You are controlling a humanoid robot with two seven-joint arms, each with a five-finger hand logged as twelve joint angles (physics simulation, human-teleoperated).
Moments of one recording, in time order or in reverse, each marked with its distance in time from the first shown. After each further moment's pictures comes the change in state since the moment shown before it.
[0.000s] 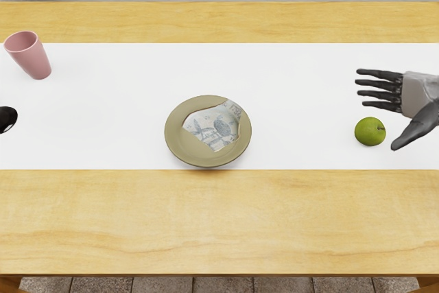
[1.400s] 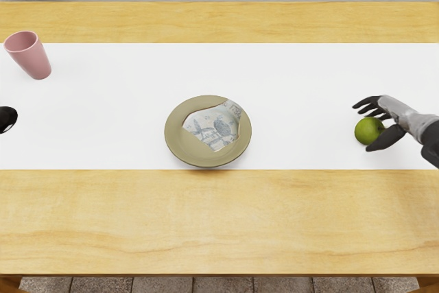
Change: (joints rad) left arm 0.000 0.000 0.000 0.000 0.000 0.000 0.001; right arm -0.104 0.300 0.022 0.106 -1.036 -0.585 -0.189
